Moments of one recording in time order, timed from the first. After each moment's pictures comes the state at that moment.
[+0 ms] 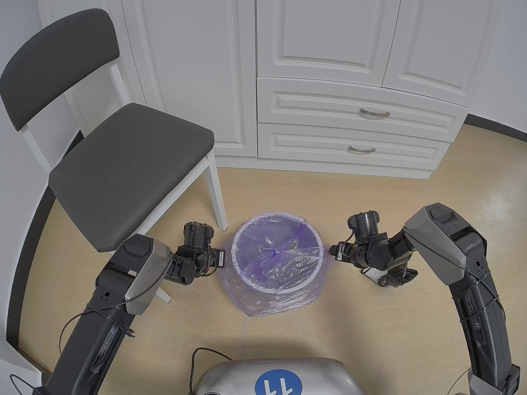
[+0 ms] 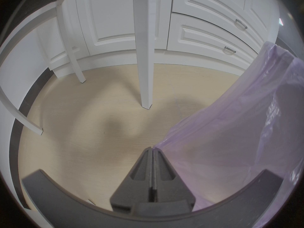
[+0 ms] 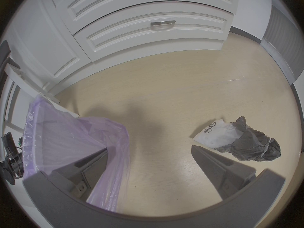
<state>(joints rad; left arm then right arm) -0.27 3.00 -2.00 -0.40 0.09 -0.05 0.27 2.72 -1.65 -0.34 -0.19 0.43</state>
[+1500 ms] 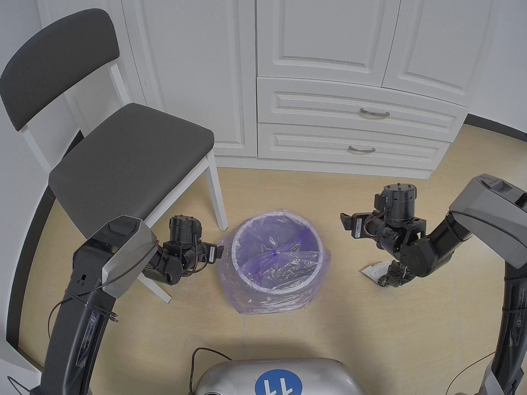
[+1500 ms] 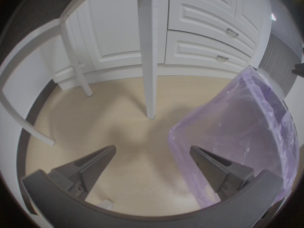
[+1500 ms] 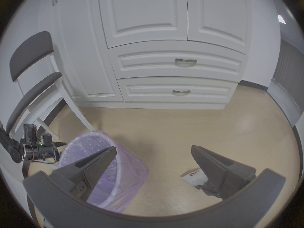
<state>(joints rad) -0.25 2.79 -1.63 -0.64 0.06 0.02 0.33 2.26 -1.05 -0.88 -0.26 0.12</state>
